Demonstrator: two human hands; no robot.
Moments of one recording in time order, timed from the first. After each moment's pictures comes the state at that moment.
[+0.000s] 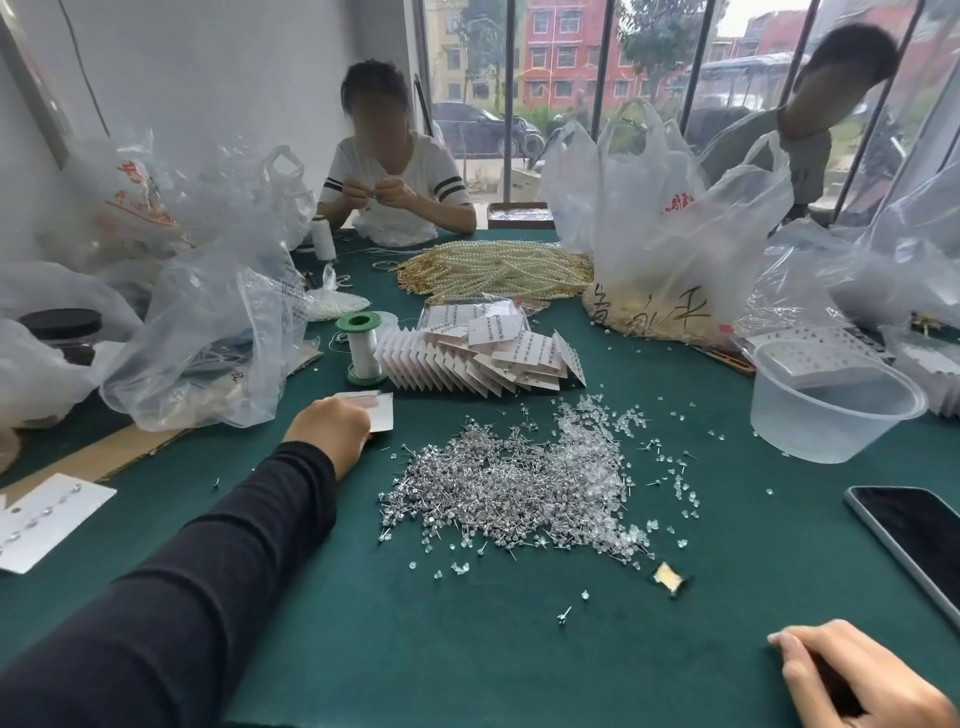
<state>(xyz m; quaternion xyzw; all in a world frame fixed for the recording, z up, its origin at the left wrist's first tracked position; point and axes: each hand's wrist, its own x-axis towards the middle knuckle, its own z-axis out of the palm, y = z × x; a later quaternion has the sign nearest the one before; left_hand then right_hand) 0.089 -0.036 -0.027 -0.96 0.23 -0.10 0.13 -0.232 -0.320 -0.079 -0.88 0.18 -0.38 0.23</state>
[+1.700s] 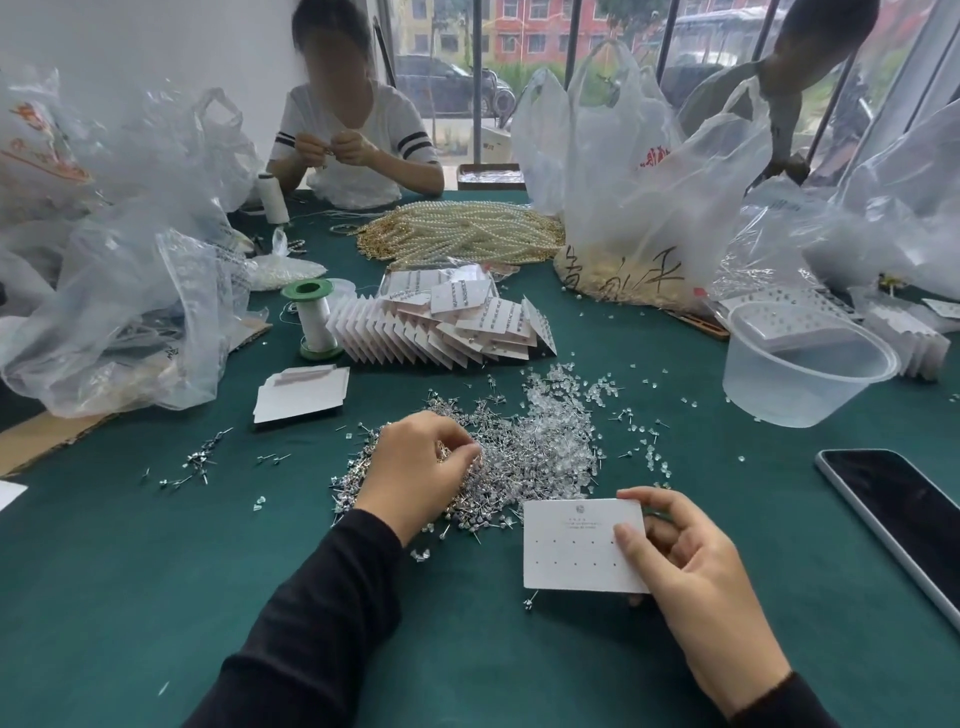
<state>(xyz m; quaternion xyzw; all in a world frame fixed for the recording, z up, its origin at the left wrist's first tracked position) -0.006 -0.123 -0.037 -0.88 0.27 -0.07 -0.38 -0.171 -0.278 -0.059 -0.66 0.18 -0.20 0.70</state>
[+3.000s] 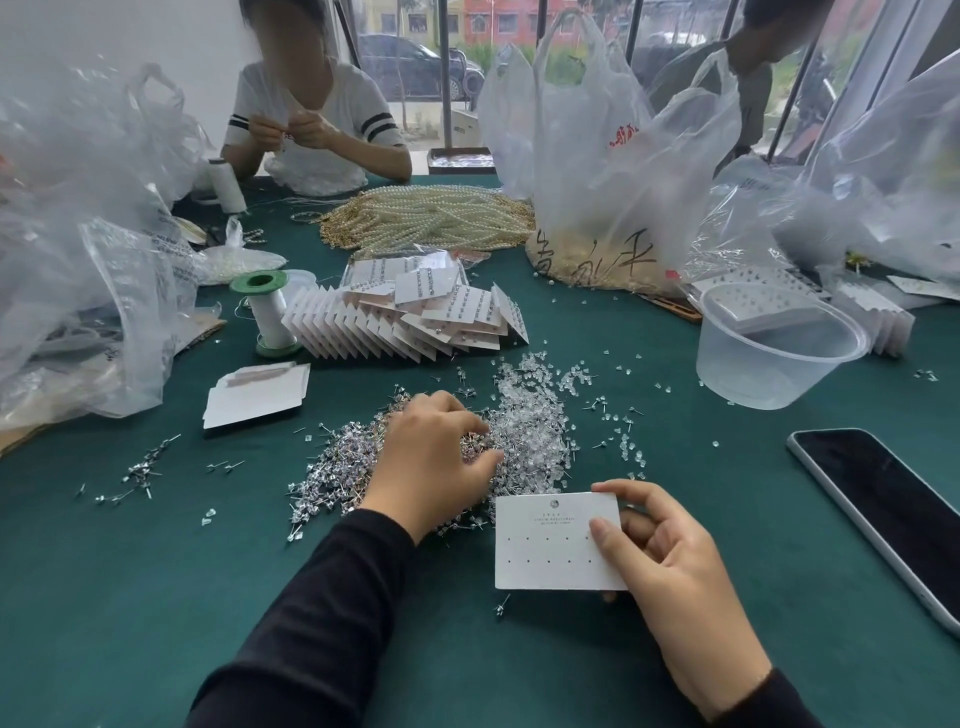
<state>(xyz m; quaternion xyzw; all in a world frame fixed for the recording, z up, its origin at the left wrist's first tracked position) -0.005 -0.159 -0.045 -0.90 0.34 -0.06 -0.28 -0.171 -0.279 -0.058 -0.65 0.18 -0.20 0.71</state>
